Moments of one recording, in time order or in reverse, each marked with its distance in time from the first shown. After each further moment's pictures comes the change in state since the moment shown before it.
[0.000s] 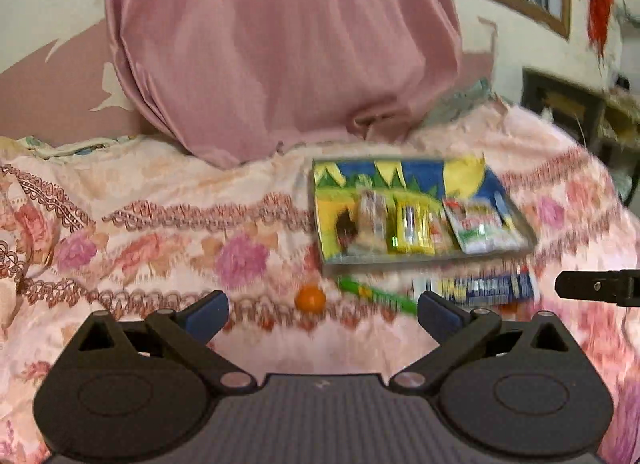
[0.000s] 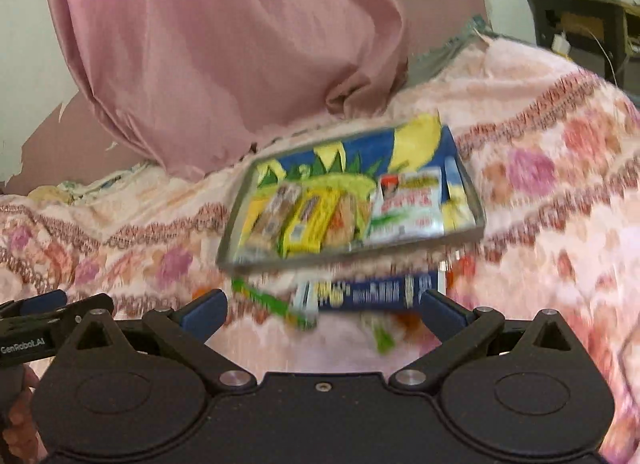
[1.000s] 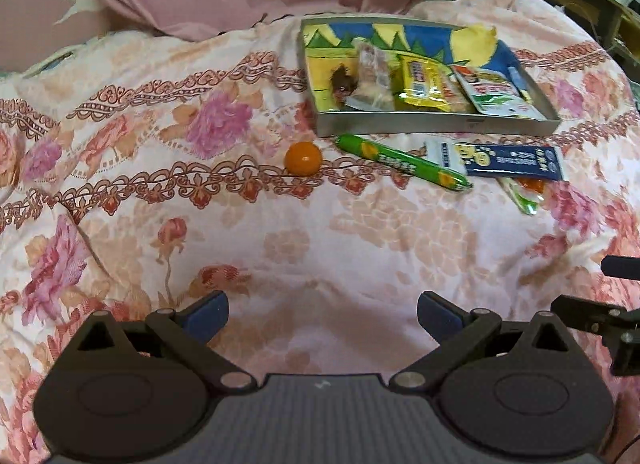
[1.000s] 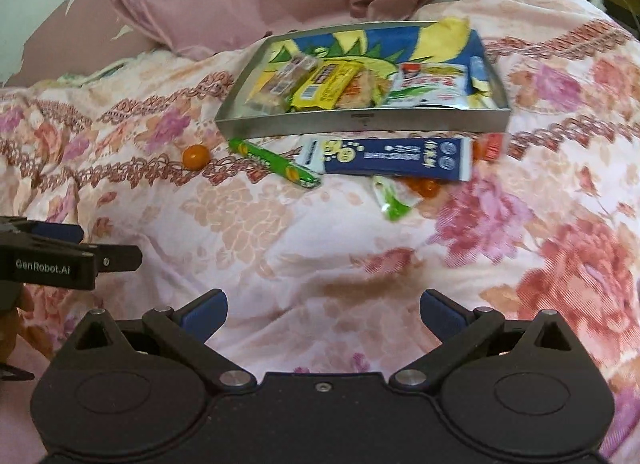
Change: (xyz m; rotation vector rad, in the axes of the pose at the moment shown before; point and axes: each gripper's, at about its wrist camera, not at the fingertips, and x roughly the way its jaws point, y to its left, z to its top) left arm 0.063 0.005 -0.043 0.013 0.351 -0.025; right arm 0.043 0.013 -0.064 -0.162 0.223 -0.015
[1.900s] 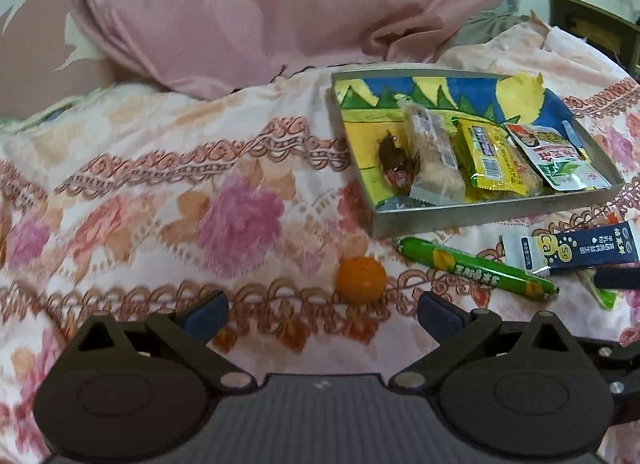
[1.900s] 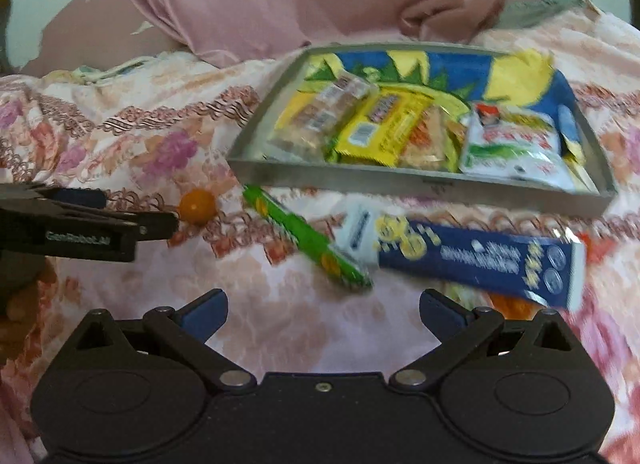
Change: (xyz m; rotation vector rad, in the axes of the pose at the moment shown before) left arm 0.069 0.031 0.064 0.043 -0.180 0.047; right arm 0.089 0.025 0.065 -0.122 -0.085 0.053
